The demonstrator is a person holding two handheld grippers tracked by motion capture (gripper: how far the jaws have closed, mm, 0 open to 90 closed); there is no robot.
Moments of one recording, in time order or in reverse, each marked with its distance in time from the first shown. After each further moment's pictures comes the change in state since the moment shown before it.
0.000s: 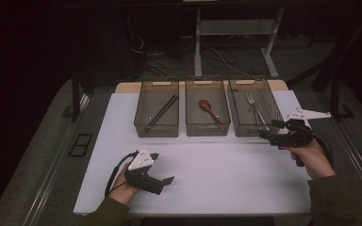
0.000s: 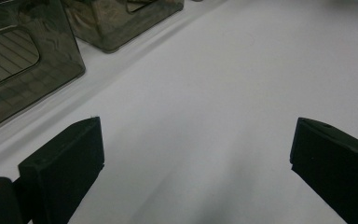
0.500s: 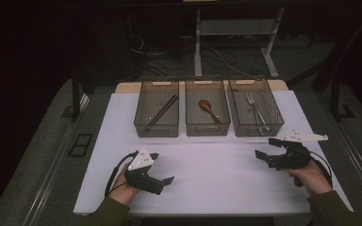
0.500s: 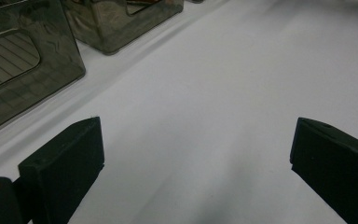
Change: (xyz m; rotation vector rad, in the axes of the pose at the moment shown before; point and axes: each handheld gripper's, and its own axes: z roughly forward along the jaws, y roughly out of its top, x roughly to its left) left arm -0.001 0.001 -0.001 -0.006 0.003 -0.001; right arm 0.028 -0.047 -0.006 0.018 0.061 -0.017
